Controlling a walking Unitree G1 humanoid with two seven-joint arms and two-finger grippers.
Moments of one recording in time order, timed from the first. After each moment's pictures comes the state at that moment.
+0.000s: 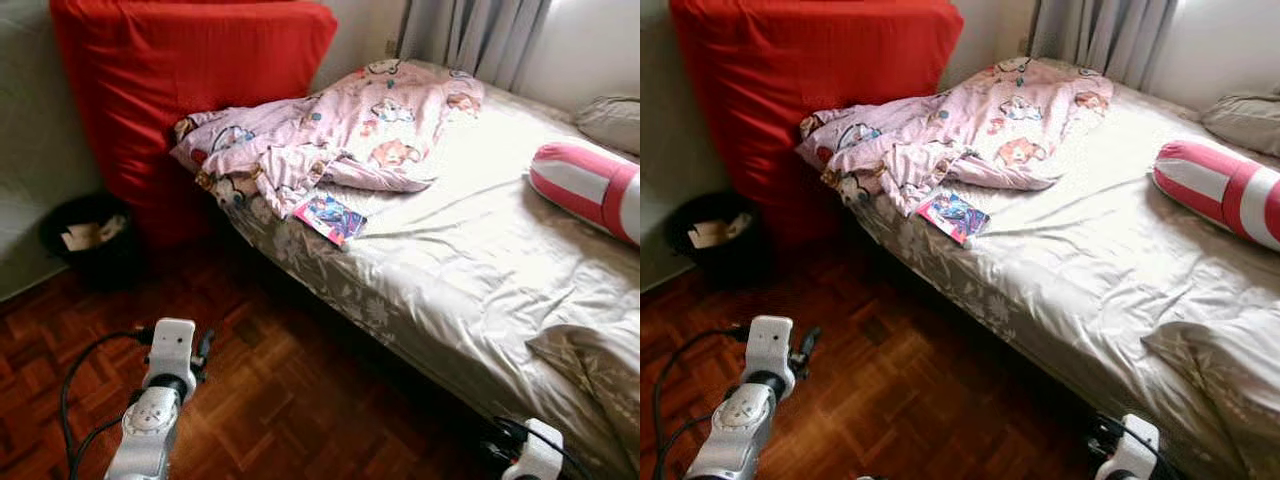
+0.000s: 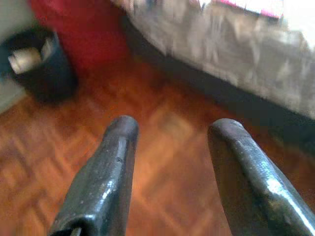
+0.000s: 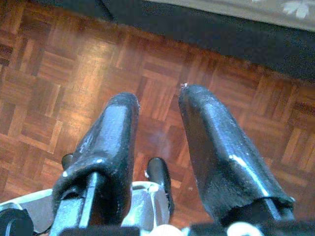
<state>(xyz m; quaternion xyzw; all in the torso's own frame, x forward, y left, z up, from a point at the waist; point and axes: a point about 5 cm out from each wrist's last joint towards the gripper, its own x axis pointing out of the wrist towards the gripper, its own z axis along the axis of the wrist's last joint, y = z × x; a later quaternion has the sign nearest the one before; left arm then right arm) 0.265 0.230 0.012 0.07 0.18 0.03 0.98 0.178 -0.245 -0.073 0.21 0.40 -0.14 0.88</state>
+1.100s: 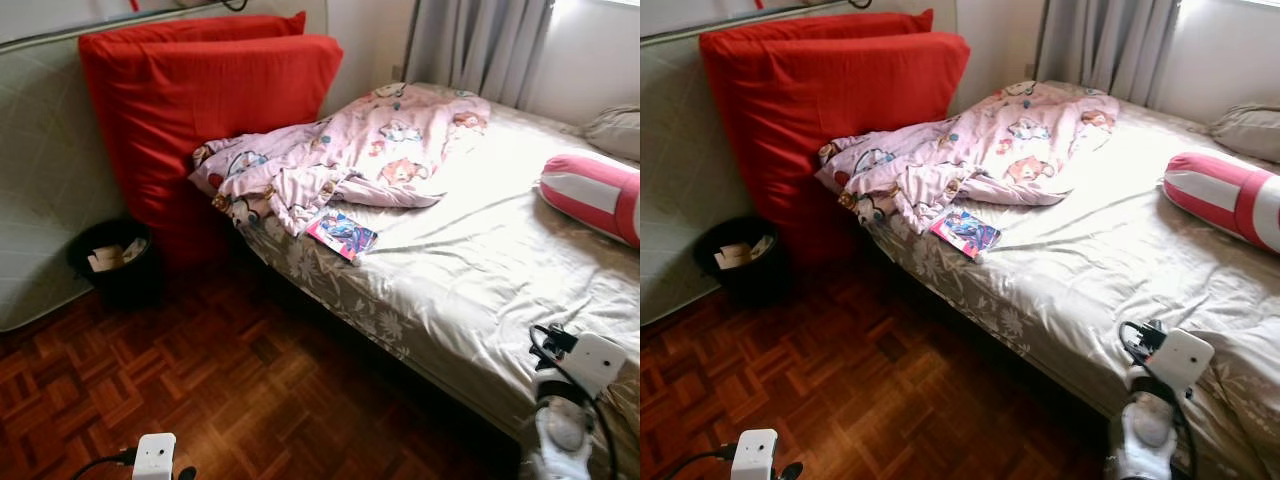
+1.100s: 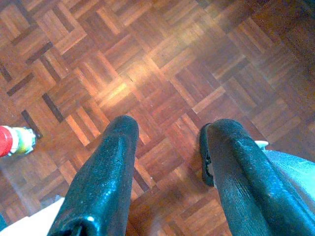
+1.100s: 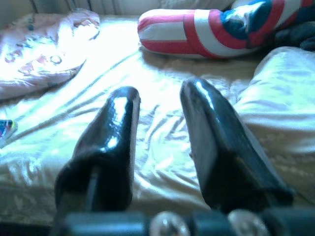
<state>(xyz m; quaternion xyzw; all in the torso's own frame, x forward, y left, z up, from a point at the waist) 0.173 0.248 -0.071 0.03 0.40 0.08 0.91 0.259 -0.253 0.038 0.04 -0.01 -0.30 0.95</state>
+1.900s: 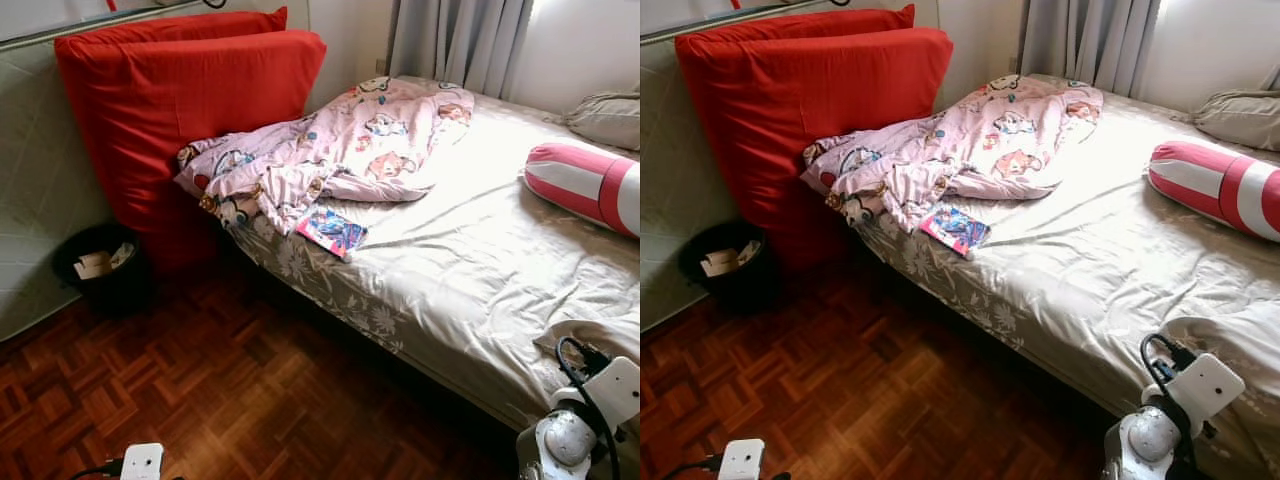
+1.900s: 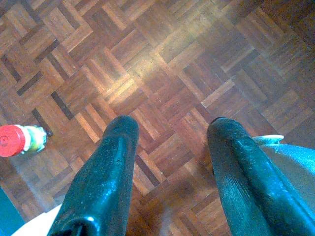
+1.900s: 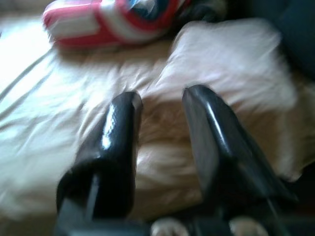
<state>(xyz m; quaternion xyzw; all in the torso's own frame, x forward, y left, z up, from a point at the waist) 0.159 0.263 -0.073 0.02 0.41 0.10 0.91 0.244 -0.266 0.038 0.07 0.03 -0.41 0.91</state>
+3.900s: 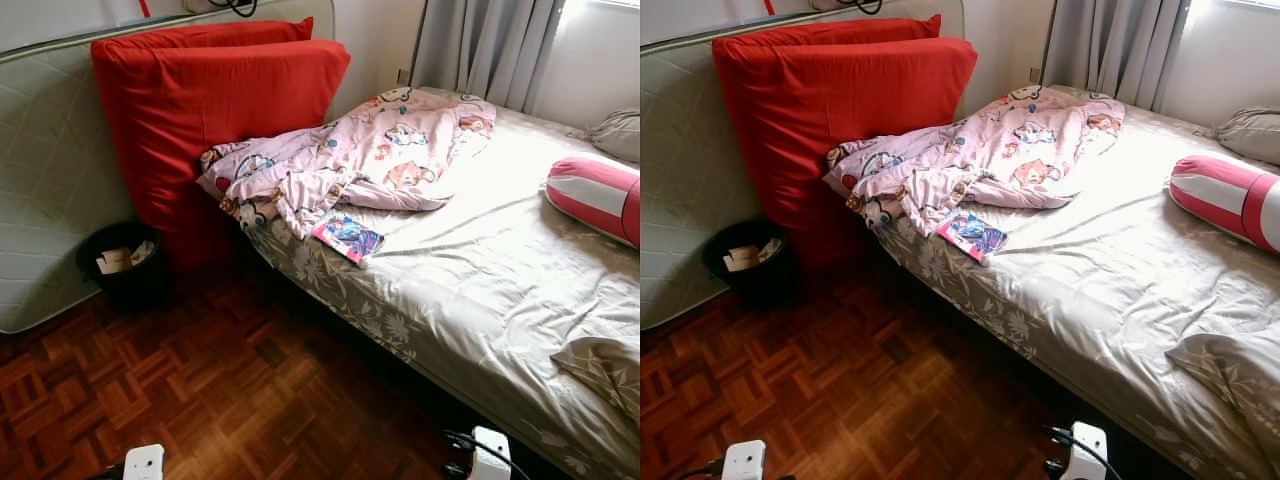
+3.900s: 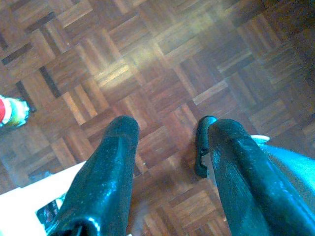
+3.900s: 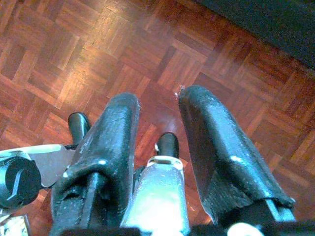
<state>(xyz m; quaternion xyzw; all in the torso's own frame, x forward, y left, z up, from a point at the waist) 0.165 0.250 -0.077 -0.02 0.42 0.11 0.90 0.176 -0.198 -0.087 0.13 0.48 -0.08 0.87</state>
